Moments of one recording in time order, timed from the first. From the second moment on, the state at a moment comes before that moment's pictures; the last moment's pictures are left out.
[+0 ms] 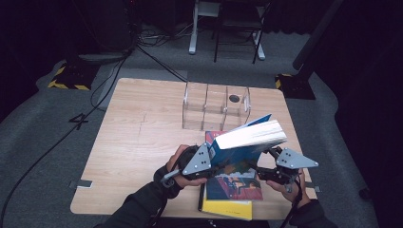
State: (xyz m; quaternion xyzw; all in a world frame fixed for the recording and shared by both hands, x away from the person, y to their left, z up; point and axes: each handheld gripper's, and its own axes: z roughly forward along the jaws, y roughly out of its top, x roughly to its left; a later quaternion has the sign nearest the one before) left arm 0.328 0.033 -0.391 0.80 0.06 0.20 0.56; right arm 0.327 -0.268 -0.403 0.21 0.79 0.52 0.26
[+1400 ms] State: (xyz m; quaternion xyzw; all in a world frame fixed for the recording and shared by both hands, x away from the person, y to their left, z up) left arm 0.338 0.037 -0.296 0.77 0.12 0.18 0.60; right arm 0.330 -0.266 -0.402 0.21 0.78 0.53 0.25
